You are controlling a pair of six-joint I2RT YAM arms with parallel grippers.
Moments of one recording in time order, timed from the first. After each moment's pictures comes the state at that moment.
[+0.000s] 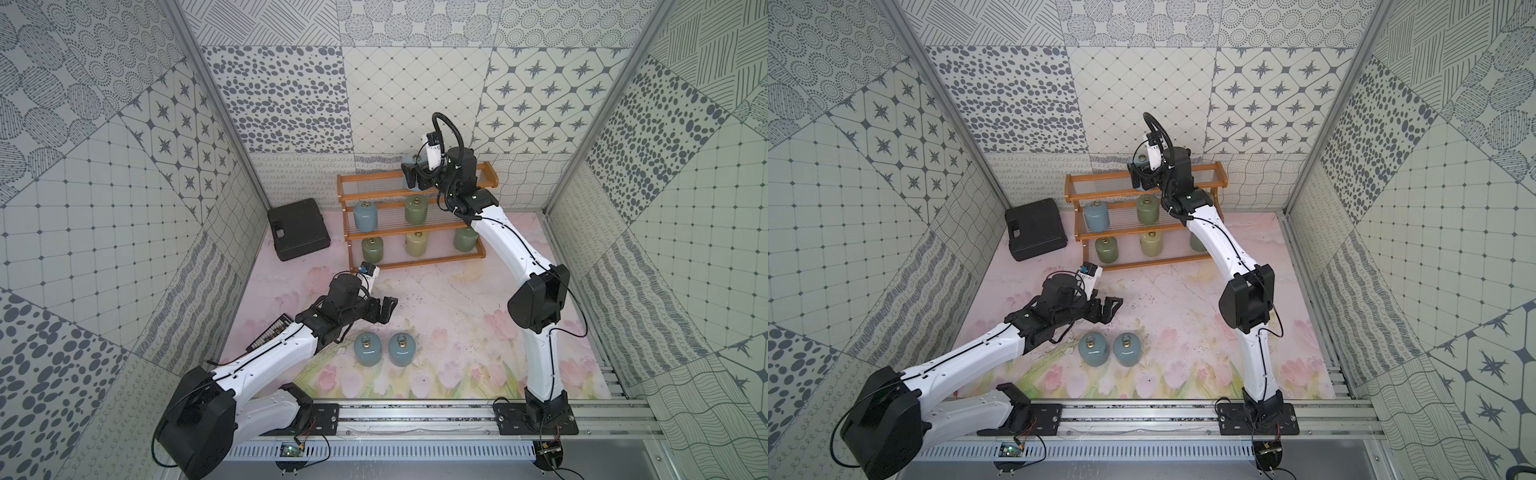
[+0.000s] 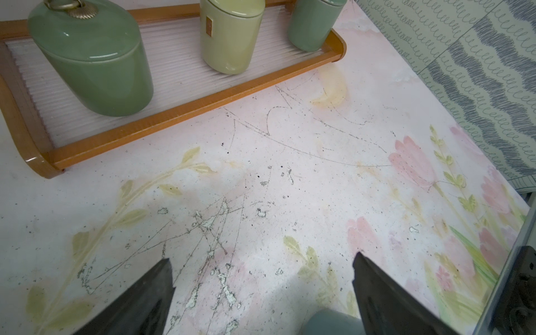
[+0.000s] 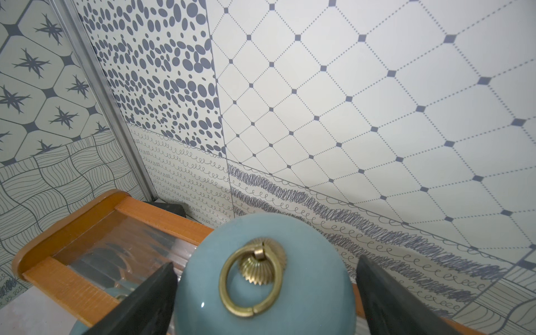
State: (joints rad) left arm -0.60 1.13 0.61 -0.08 0.13 -0.26; right arm 0.46 2.17 2.30 -0.23 -0.07 -0.02
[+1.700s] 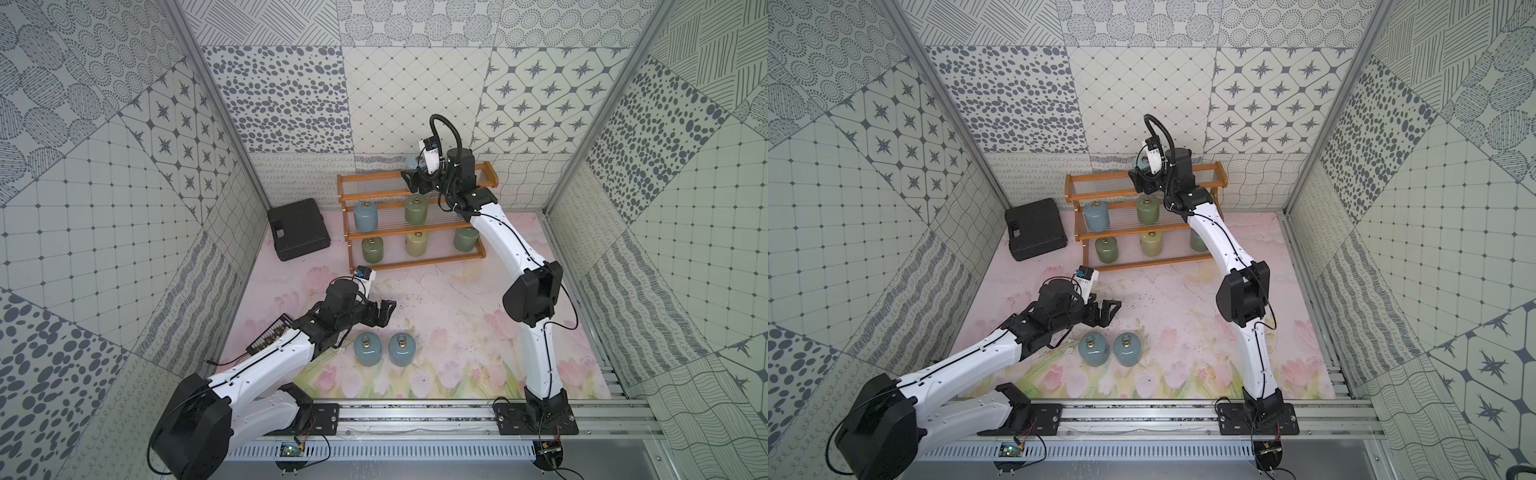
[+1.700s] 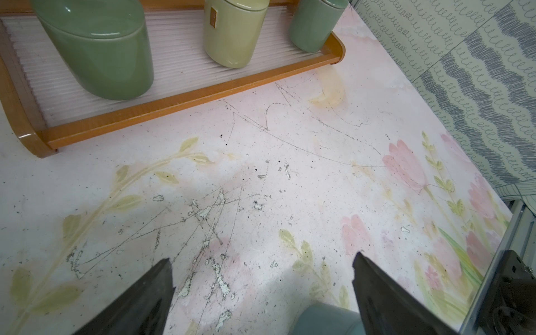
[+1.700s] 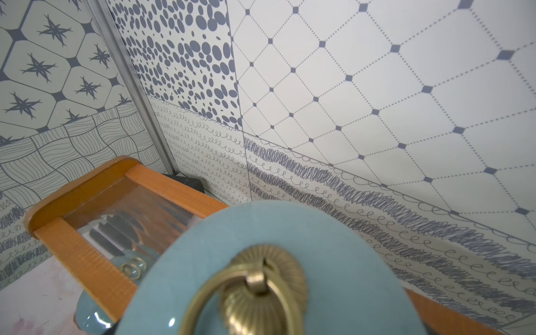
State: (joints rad) left arm -0.60 1.08 0.55 -0.05 0.14 -0.31; right arm 0.44 2.21 2.33 -0.30 -0.23 -0.02
